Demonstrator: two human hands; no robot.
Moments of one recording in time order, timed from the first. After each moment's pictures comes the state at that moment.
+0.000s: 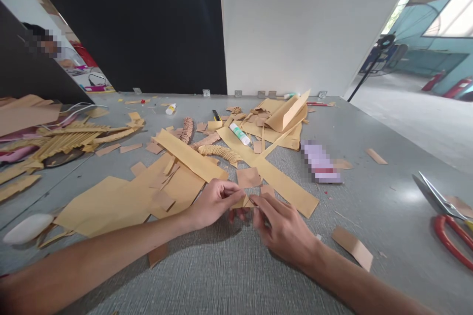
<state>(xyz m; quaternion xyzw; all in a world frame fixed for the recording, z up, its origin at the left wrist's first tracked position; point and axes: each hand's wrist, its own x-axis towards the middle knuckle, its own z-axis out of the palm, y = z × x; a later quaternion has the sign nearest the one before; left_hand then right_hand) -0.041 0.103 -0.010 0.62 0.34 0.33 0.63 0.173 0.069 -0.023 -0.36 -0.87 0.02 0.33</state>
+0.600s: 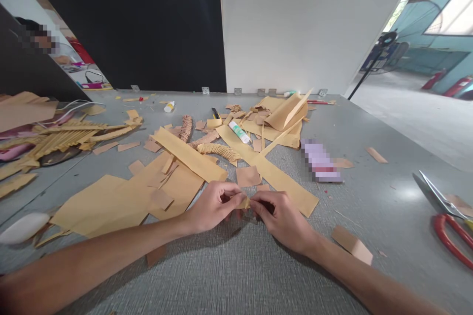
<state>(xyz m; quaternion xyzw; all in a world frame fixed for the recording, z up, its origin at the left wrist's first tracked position) -0.040 0.094 -0.005 0.70 0.39 0.31 0.51 0.171 0.083 -0.011 -0.45 -0.77 0.35 0.28</state>
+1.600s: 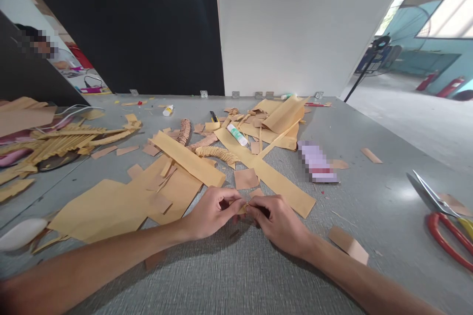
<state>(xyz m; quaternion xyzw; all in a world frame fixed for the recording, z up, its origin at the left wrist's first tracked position) -0.040 0.092 -0.003 0.74 0.38 0.29 0.46 0.169 0.080 -0.008 -0.43 -0.78 0.36 0.26</state>
